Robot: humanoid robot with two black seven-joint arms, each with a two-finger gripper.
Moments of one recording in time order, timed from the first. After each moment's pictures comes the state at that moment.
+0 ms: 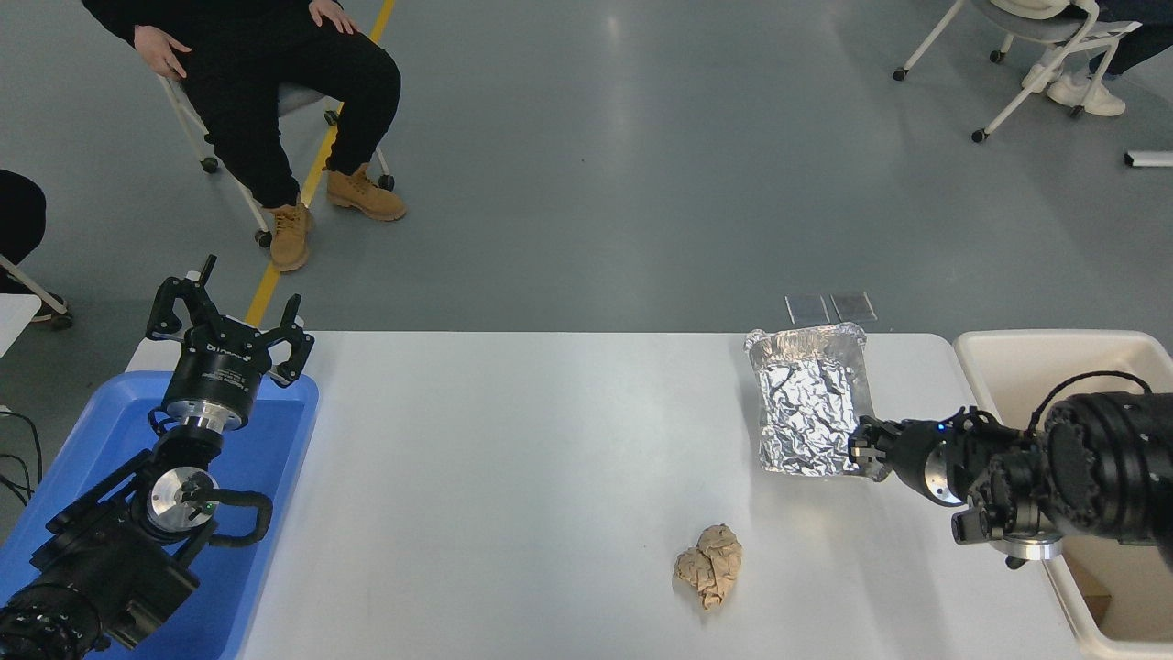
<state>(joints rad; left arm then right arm) -0.57 0.28 -0.89 -0.47 -0.07 -0.58 -0.46 1.31 -0.17 -1.55 0.97 -0.04 -0.45 0.34</state>
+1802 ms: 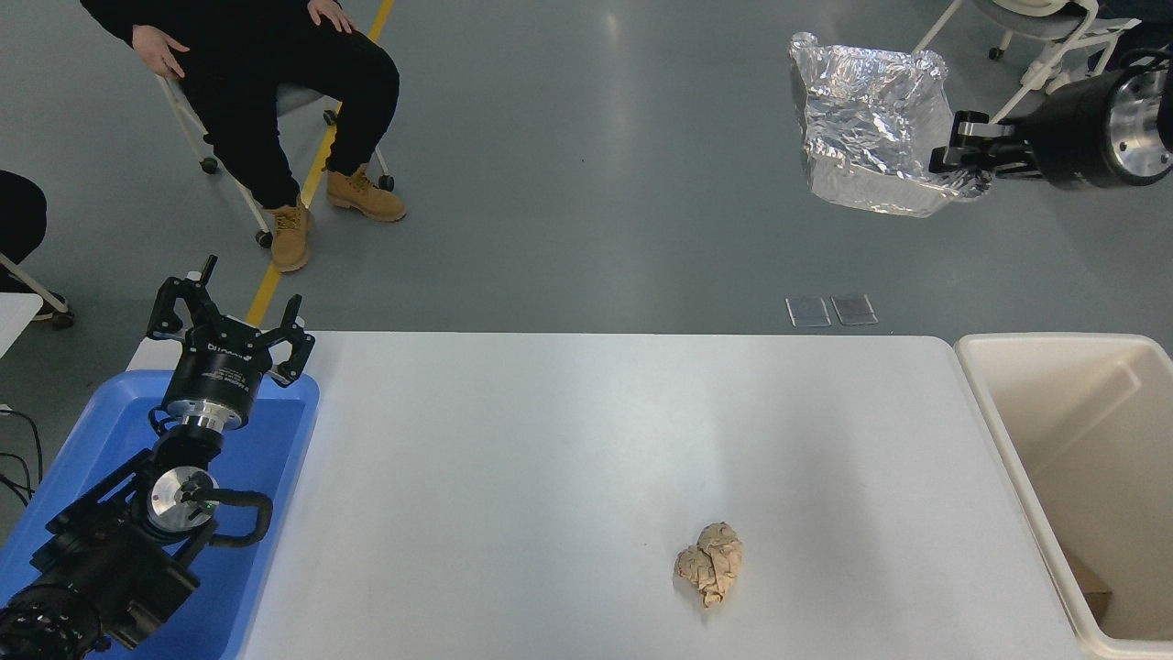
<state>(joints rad) -0.57 0.28 -0.89 -0.47 -0.07 -0.58 -0.46 2.08 -0.46 -1.61 1.12 0.00 0.22 0.43</state>
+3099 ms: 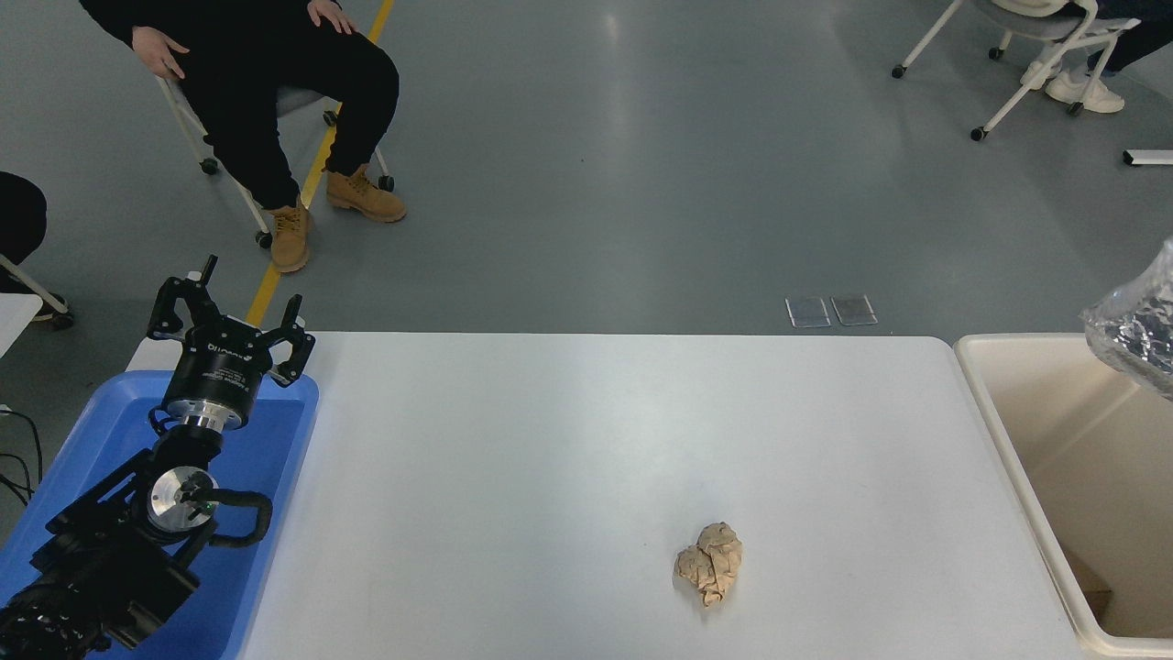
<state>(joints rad) -0.57 0.28 -0.89 -0.47 -0.07 -0.58 -0.46 1.14 -0.57 -1.54 0.63 0.65 -0.03 0.10</state>
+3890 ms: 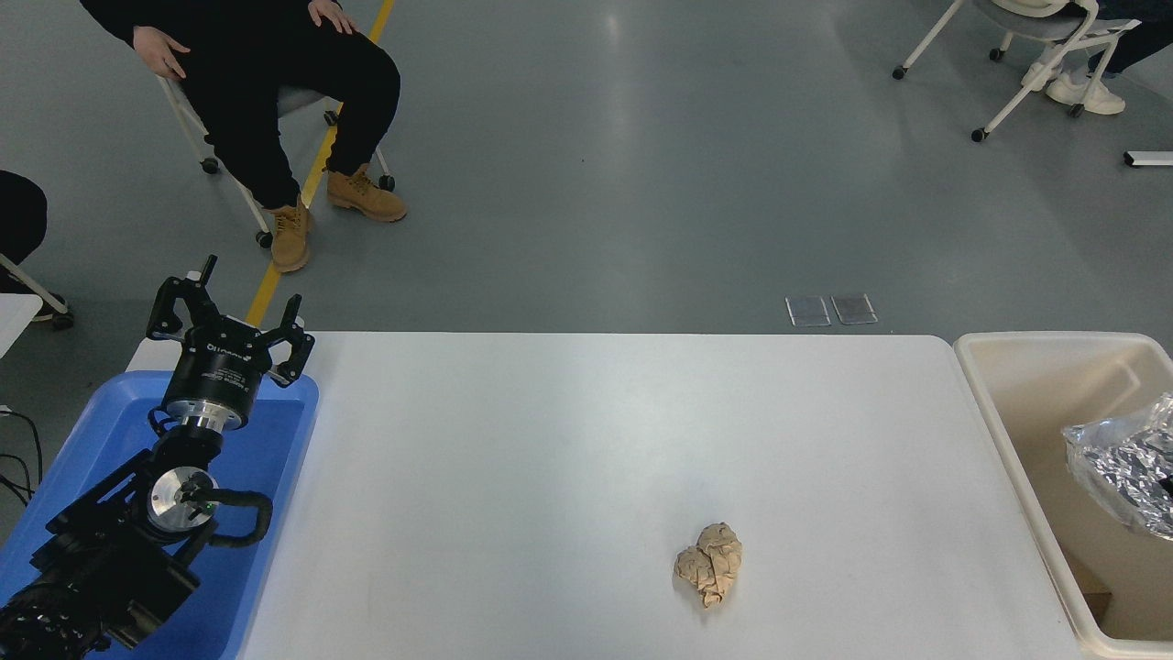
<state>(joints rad) -0.57 0.28 -0.89 -0.47 -0.07 -0.58 -0.46 0.93 -0.56 -1.25 0.59 0.64 -0.16 0.06</state>
